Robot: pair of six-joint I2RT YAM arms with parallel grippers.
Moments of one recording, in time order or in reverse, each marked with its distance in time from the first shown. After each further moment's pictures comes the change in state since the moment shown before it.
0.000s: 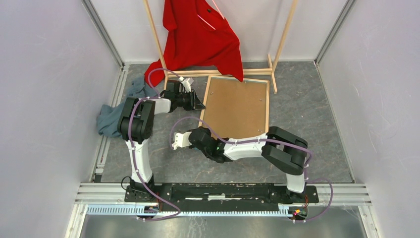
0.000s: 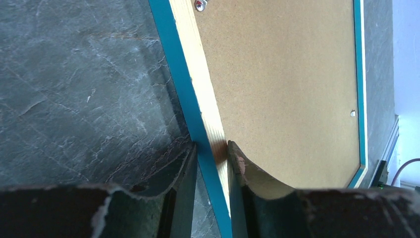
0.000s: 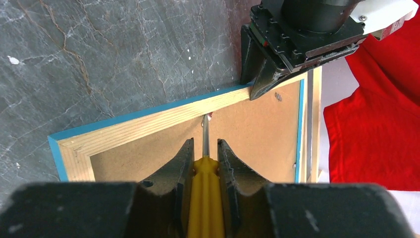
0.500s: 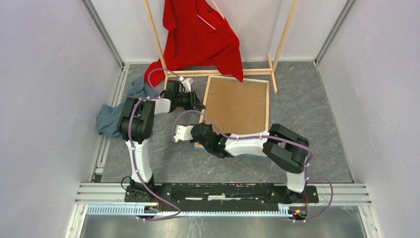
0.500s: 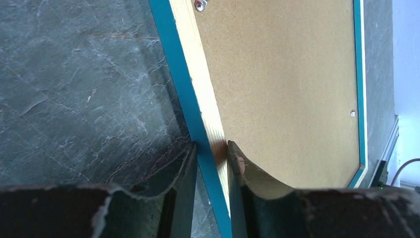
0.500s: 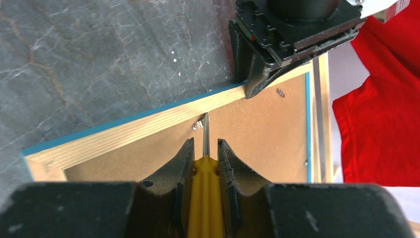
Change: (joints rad) left arm 0.001 0.000 0.000 0.000 0.000 0.000; right arm -0.028 0.008 0.009 0.014 -0.017 0.034
